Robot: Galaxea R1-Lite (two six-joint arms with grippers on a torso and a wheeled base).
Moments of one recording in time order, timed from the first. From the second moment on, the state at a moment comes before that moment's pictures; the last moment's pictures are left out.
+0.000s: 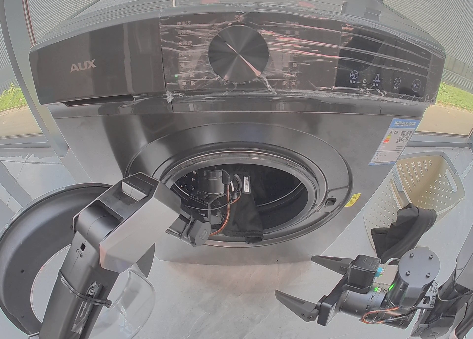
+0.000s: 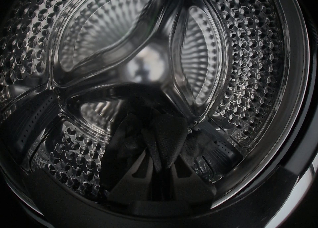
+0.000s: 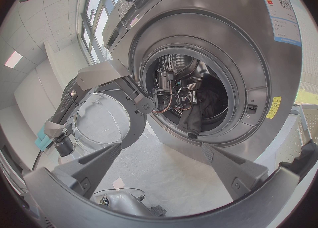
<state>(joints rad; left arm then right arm) -0.55 2.62 -1.60 -0.95 0.23 -0.10 0.91 1.85 -0.06 -1.55 -0.11 0.17</state>
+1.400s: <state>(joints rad) -0.60 2.56 -1.22 -0.98 0.16 -0.11 0.92 1.85 -0.06 -1.55 -0.11 0.17</state>
